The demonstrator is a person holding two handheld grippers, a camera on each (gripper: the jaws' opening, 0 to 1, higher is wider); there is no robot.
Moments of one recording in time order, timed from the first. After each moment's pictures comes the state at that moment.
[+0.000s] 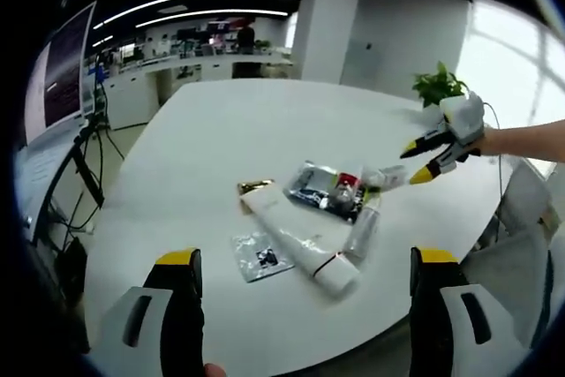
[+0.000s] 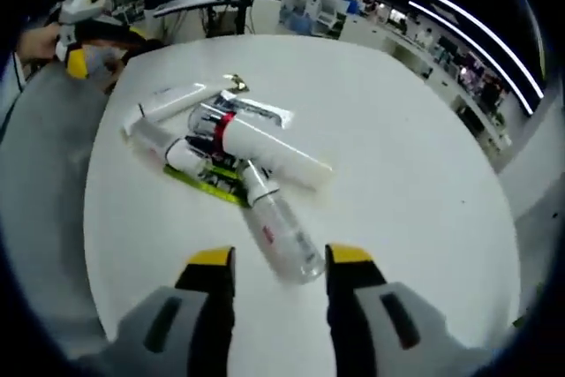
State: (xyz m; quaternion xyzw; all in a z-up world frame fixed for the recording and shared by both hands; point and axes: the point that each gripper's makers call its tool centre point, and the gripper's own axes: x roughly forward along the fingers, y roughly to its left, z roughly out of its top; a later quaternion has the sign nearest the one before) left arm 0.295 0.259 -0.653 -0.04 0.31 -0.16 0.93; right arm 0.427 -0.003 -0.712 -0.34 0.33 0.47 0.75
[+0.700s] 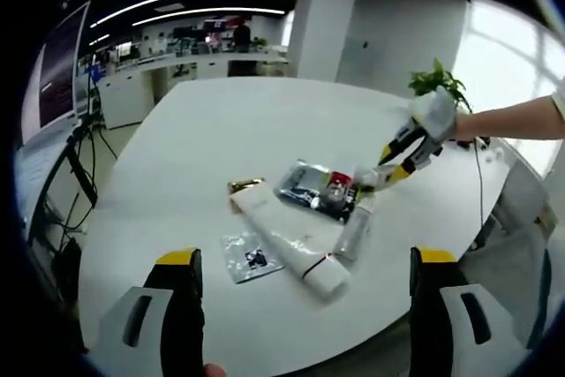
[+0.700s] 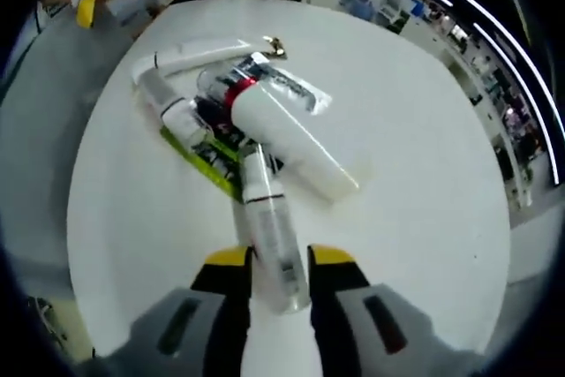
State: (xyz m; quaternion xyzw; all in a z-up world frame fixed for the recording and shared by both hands) left arm 0.296 0.248 -0.657 -0.04 0.32 -0.18 0.93; right arm 0.442 0.012 -0.742 -0.43 0.34 0.54 0.64
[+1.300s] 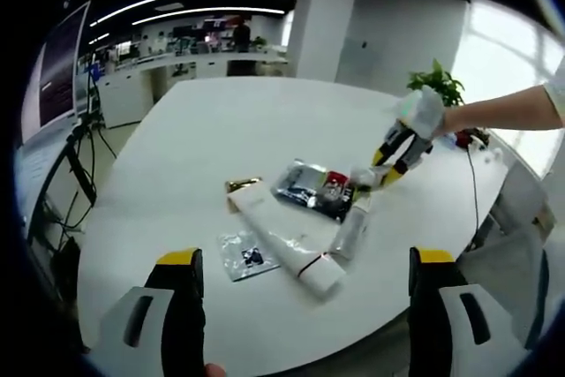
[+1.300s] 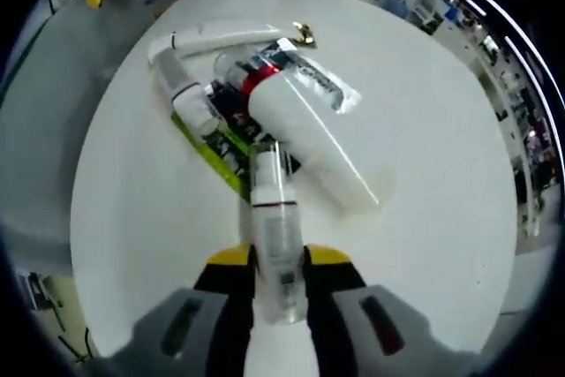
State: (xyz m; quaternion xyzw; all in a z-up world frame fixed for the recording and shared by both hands) left arm 0.293 0.246 -0.655 -0.05 0.32 -0.18 0.93; right arm 0.438 0.016 -0.751 -0.47 0.35 0.57 0.58
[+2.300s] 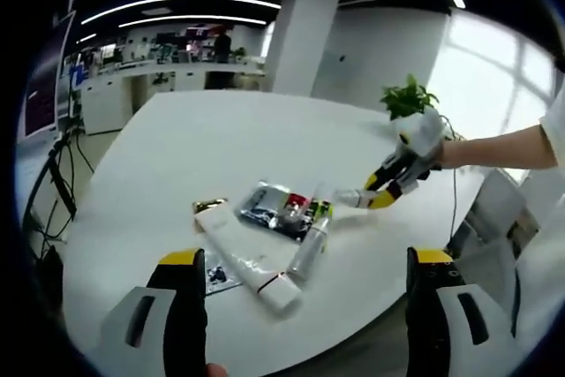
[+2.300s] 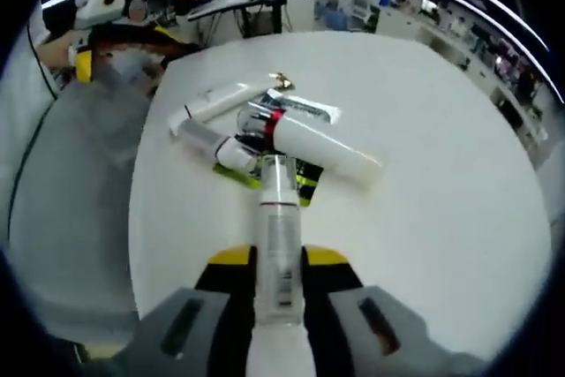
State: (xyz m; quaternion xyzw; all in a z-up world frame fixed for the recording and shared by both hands) left arm 0.286 0.208 -0.620 -0.07 0.28 -0.24 0.93; right arm 0.380 0.007 -0.708 -0.25 0.36 0.54 0.71
